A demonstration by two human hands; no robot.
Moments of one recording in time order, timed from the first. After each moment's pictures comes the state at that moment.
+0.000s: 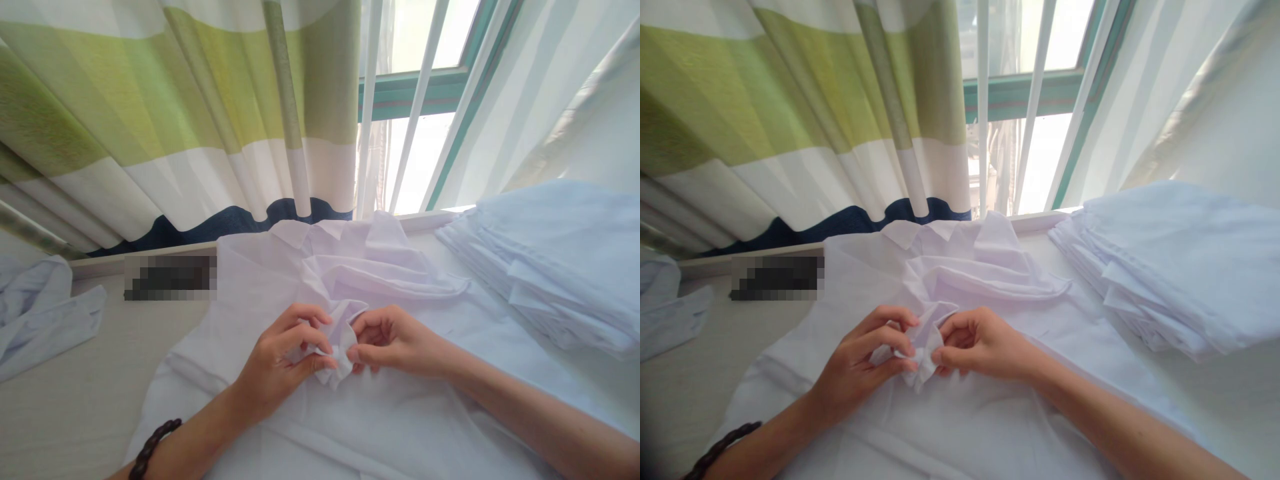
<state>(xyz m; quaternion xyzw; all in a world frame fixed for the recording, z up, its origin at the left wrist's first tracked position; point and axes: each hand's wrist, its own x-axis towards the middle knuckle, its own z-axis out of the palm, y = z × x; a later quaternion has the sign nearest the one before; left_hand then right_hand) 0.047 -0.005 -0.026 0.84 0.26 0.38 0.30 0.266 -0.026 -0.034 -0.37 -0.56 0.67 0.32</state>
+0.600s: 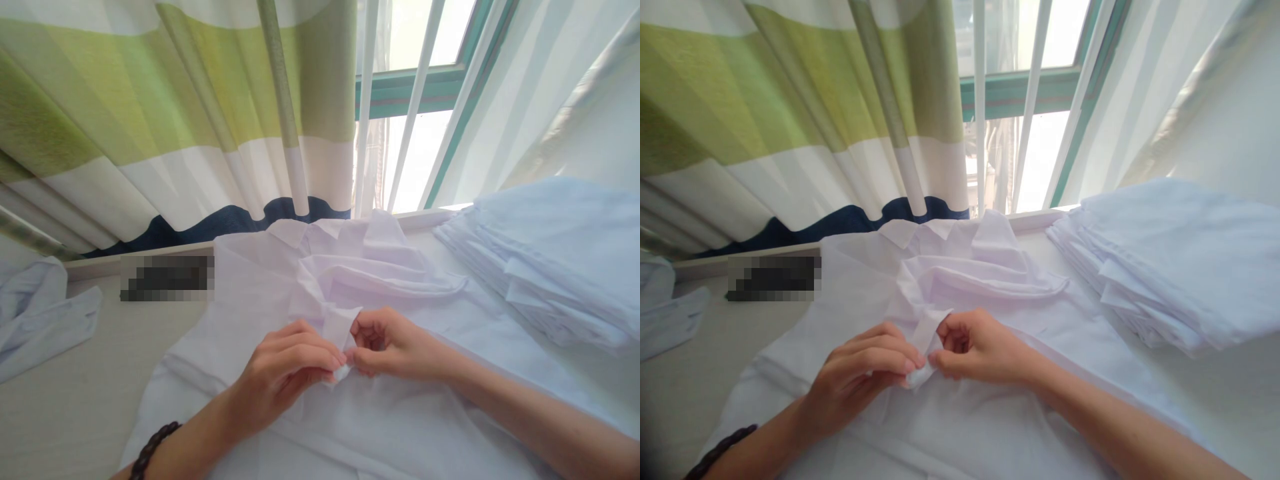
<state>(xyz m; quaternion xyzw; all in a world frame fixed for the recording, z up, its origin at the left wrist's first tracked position) 0.050 -0.006 -0.019 0.87 0.10 0.39 0.29 0.263 -0.030 -0.032 -0.40 -0.63 0.59 0.31</state>
